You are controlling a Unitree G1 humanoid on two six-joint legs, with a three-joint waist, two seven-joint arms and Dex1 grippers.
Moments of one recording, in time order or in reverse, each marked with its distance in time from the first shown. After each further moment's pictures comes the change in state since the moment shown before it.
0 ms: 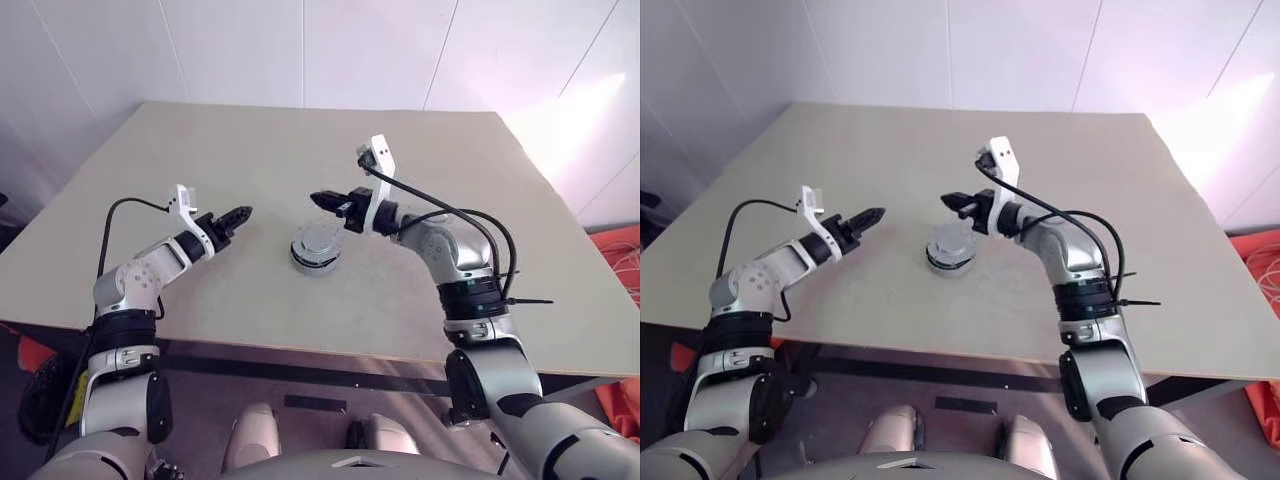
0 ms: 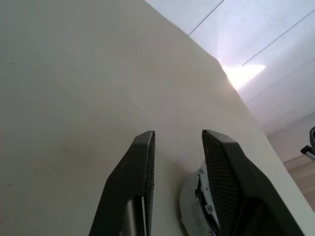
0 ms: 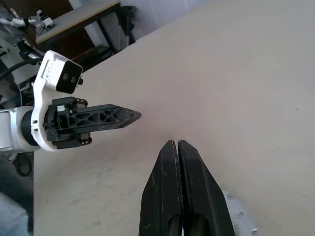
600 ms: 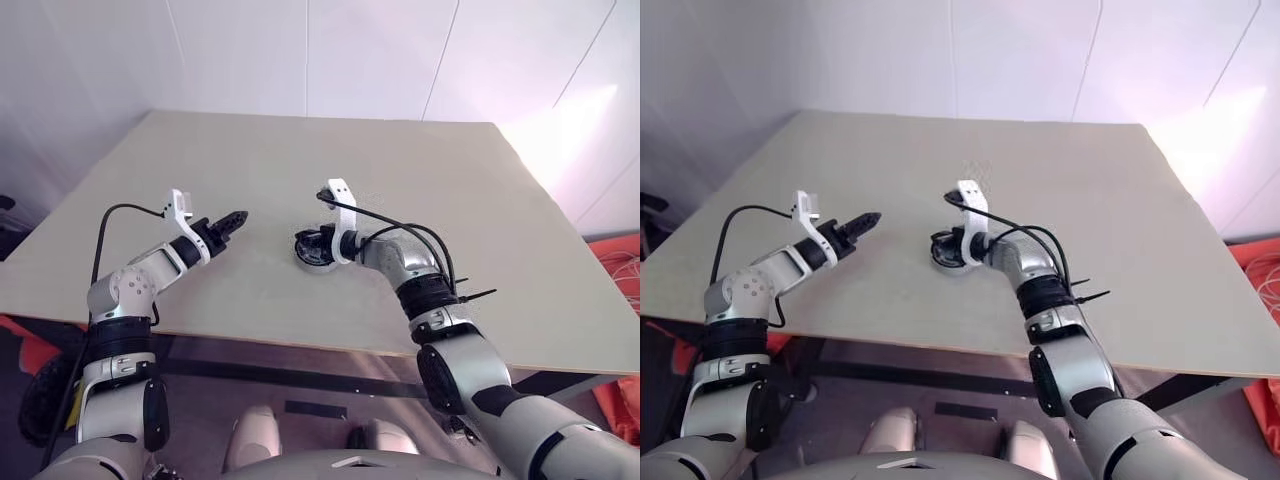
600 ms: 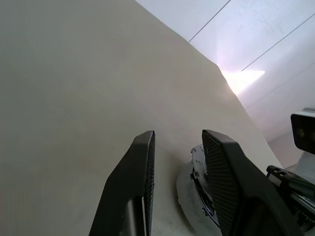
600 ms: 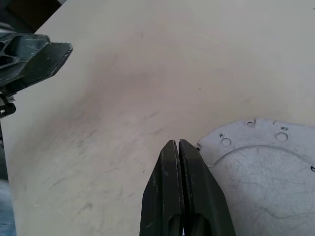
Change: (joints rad) left arm 0.041 0.007 0.018 -0.044 -0.017 0.026 0.023; right arm -0.067 0.159 0.019 0.416 -0.094 0.031 -0.160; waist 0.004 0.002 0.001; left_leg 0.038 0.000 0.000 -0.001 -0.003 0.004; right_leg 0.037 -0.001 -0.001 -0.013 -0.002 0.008
